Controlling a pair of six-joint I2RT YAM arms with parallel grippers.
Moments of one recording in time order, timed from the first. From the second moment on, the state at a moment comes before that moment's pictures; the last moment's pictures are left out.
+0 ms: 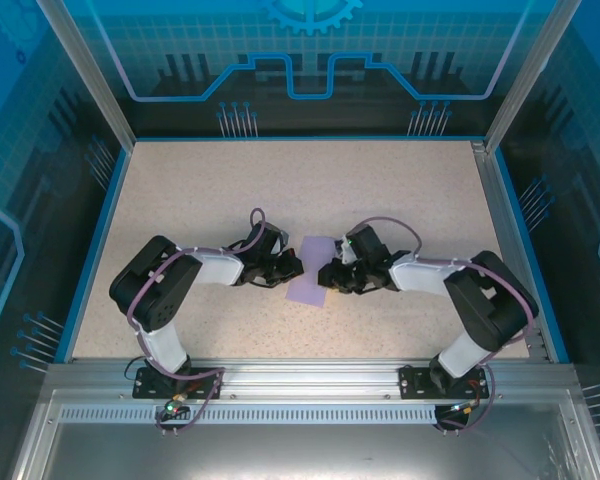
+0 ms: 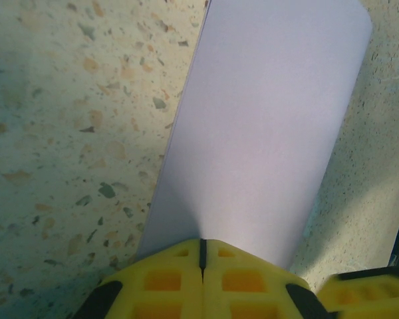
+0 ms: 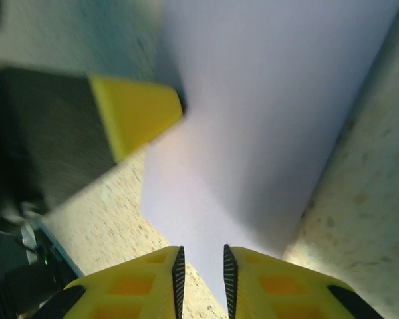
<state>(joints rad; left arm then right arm) -0.54 1.78 0.75 0.14 0.41 -0.95 0.57 1.58 0.72 -0.06 -0.49 0.80</state>
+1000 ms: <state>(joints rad) -0.54 1.77 0.74 0.14 0.41 -0.95 0.35 1.78 0.97 -0.07 -0.59 0.70</state>
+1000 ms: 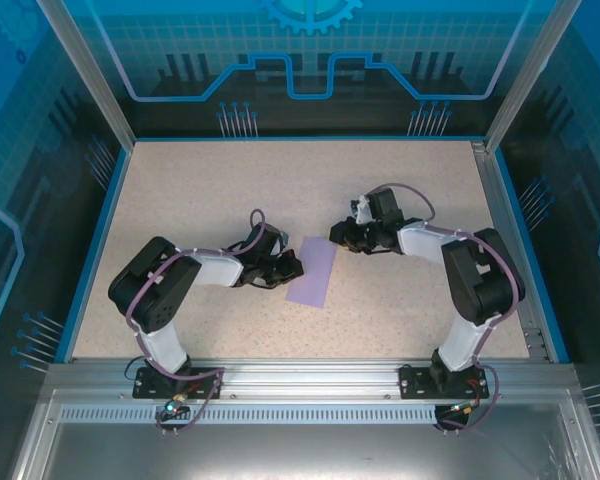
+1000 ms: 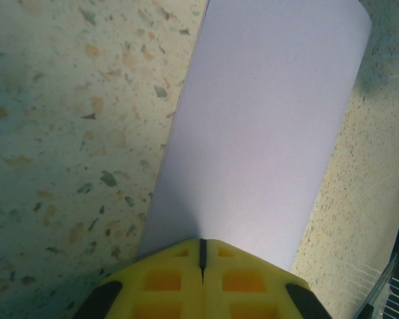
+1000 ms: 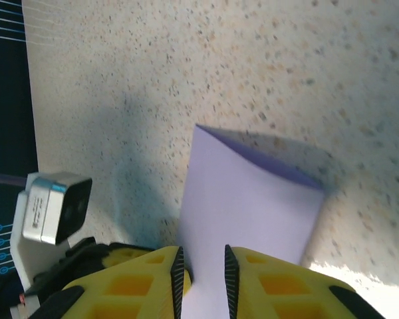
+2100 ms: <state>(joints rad) -0.62 1.71 0.66 0.18 0.36 -1.12 0.34 1.66 0.93 -0.12 -0.62 0.63</state>
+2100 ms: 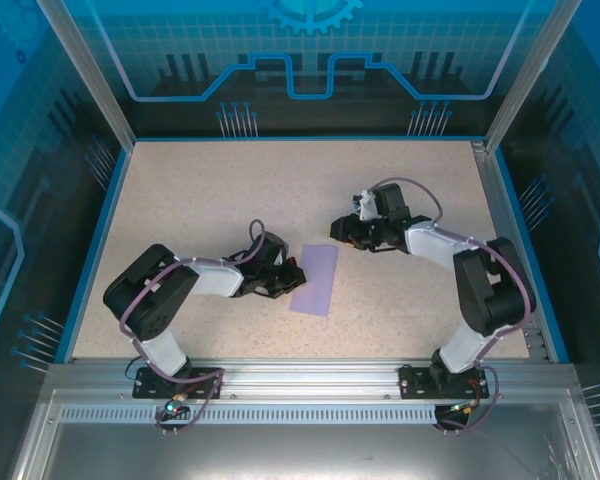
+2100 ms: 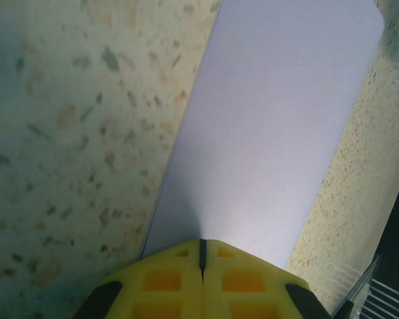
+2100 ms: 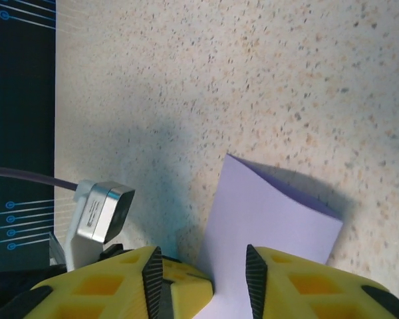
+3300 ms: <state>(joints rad) -0.58 1.51 0.62 0.03 0.41 -1.00 0.60 1.49 0.62 -0.10 -0.44 0.77</state>
